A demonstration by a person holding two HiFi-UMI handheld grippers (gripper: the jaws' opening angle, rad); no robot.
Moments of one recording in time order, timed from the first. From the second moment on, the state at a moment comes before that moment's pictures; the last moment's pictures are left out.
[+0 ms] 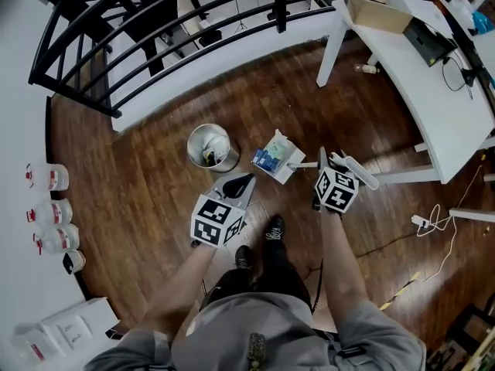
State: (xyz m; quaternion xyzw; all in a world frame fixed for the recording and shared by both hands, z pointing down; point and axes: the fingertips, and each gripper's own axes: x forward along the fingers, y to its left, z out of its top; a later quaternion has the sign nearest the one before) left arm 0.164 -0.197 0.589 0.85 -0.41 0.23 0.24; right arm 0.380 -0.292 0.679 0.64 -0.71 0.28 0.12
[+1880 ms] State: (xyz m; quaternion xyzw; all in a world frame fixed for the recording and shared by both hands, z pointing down) left arm -0.142 -0.208 0.498 0.78 -0.58 0.13 0.20; right arm 0.087 -0.388 0.327 0.50 -0.86 0.10 0.04
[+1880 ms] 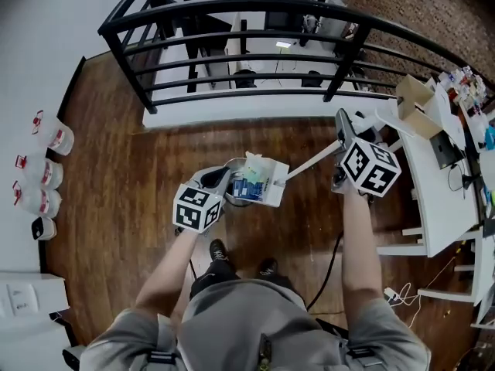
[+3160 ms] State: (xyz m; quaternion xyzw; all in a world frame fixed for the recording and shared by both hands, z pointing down) left arm -0.312 -0.323 0.499 0.80 -0.55 0.12 0.21; right arm -0.195 -0.511 0.340 0.52 -0.84 0.01 0.13
